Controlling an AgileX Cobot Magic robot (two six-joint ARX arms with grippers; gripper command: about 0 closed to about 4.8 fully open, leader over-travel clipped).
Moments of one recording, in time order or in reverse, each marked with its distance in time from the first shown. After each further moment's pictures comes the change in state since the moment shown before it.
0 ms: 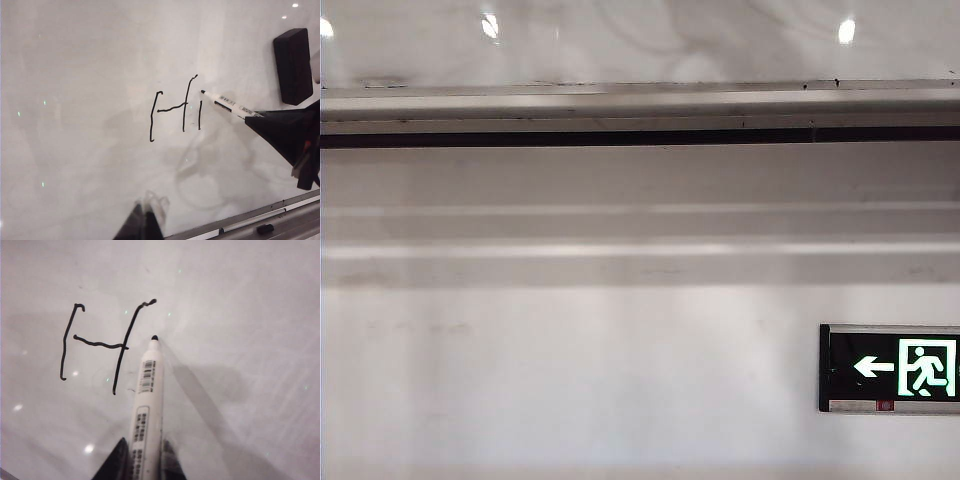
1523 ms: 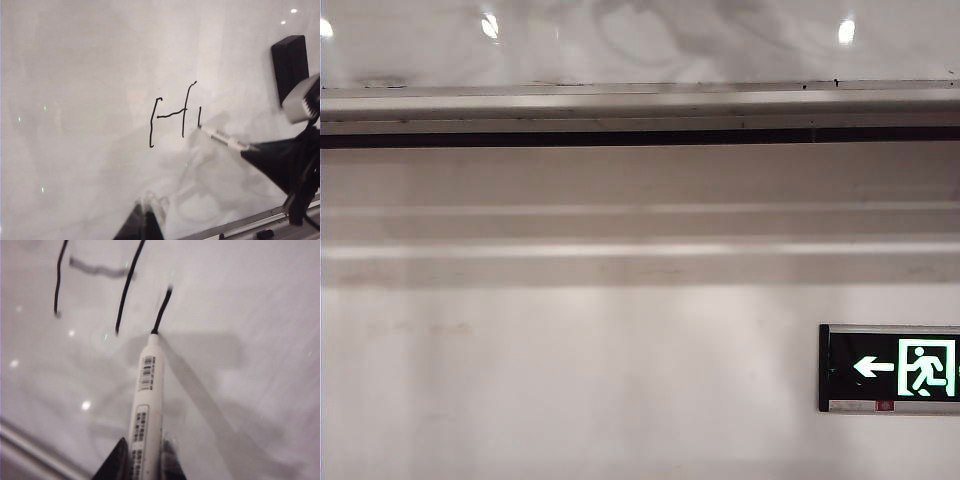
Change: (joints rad) left arm 0.000 -0.001 0.000 0.019 0.000 0.000; right arm -0.003 0.011 -0.002 -0.159 0.036 0.018
